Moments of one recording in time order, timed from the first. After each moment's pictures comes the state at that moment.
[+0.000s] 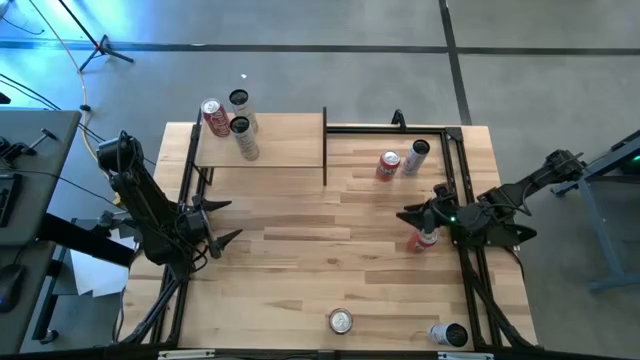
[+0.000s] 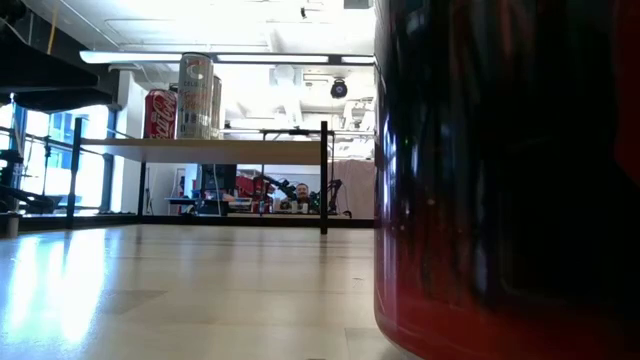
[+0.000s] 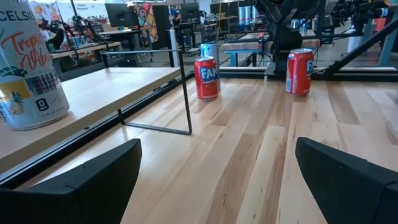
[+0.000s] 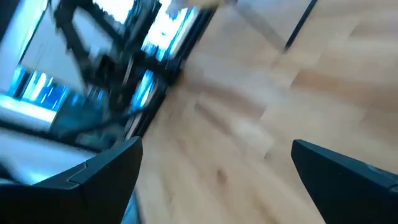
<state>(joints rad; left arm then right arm) -1.18 1.18 0.39 -1.28 -1.50 -2.00 0.51 0.53 0.43 -0.33 0.68 1.25</state>
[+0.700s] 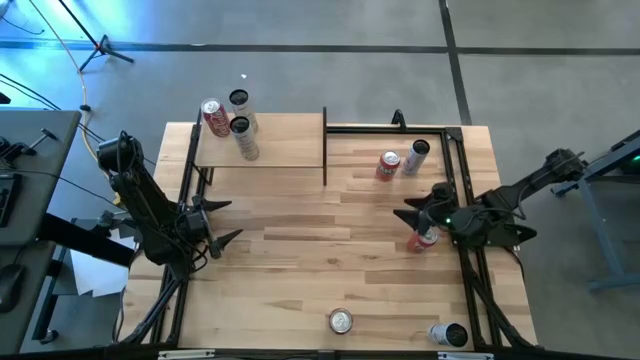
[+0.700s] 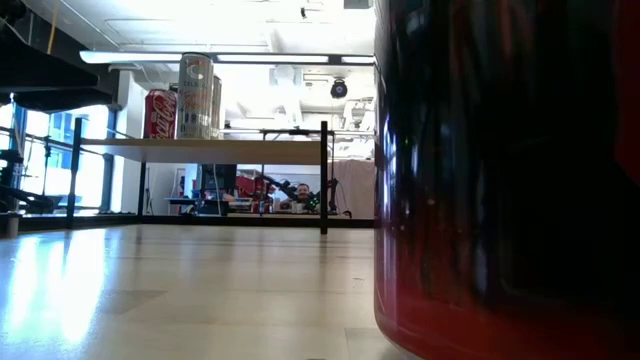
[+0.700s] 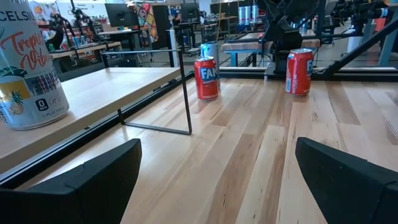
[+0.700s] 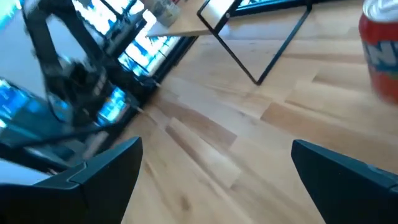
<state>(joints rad) -1.18 1.18 0.39 -1.28 -1.50 -1.99 0.51 0.60 0.43 -0.33 0.80 1.12</state>
